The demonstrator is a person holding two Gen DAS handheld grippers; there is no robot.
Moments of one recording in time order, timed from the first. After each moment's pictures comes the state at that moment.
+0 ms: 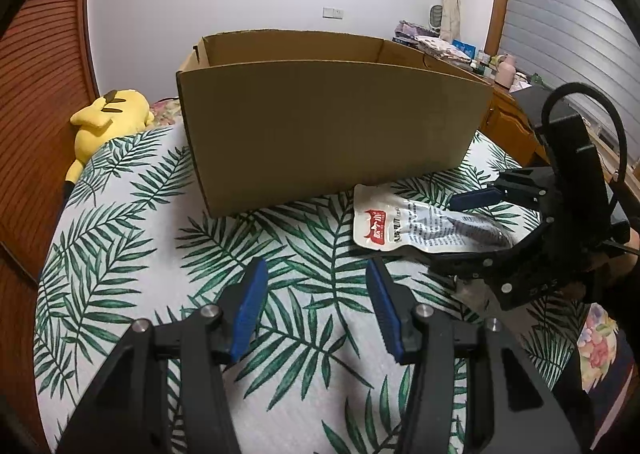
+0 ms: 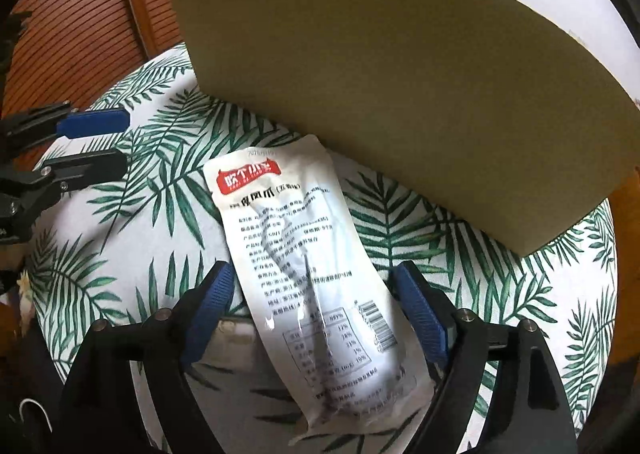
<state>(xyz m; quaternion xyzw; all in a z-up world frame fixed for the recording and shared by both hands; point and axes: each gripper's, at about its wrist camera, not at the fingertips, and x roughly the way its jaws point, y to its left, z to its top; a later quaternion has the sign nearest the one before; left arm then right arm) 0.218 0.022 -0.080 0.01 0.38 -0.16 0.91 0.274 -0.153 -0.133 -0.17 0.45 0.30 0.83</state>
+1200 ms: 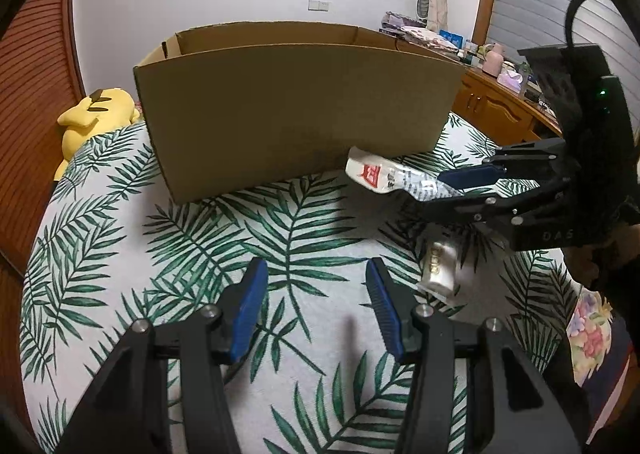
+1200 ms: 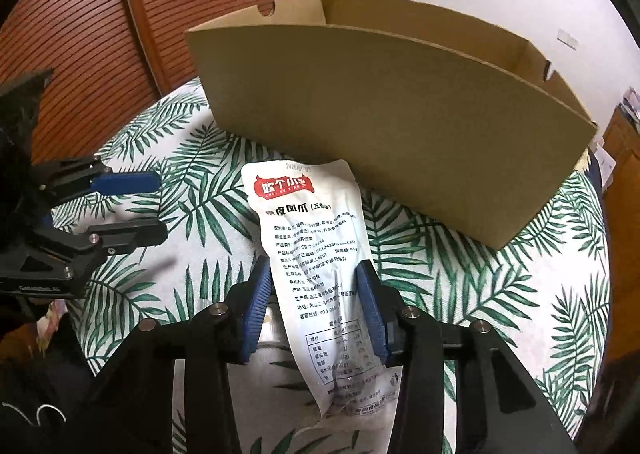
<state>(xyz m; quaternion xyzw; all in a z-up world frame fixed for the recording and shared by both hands) 0.203 -0.007 -0.083 0.02 0.39 -0.18 0.90 0.251 -0.176 -0.097 -0.12 0.41 0.31 0.85</state>
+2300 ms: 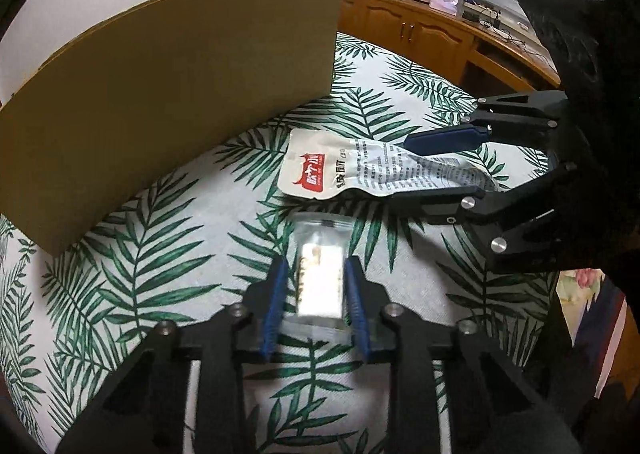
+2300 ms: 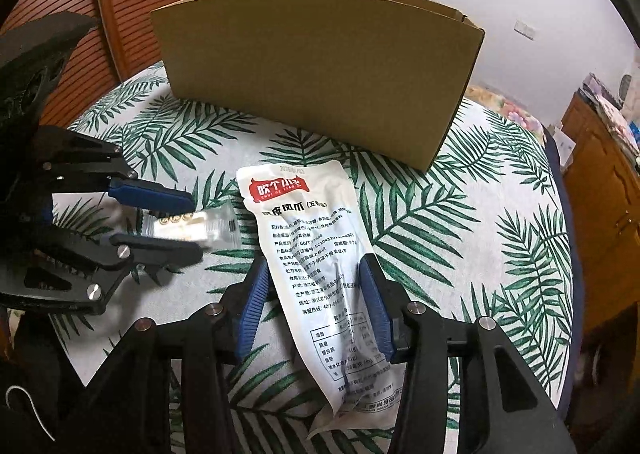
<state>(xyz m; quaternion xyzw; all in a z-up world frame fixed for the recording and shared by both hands) 0.218 -0.109 -0.103 0.13 0.44 -0.28 0.84 0.220 -0.225 -0.120 -0.14 0.42 0.23 0.87</state>
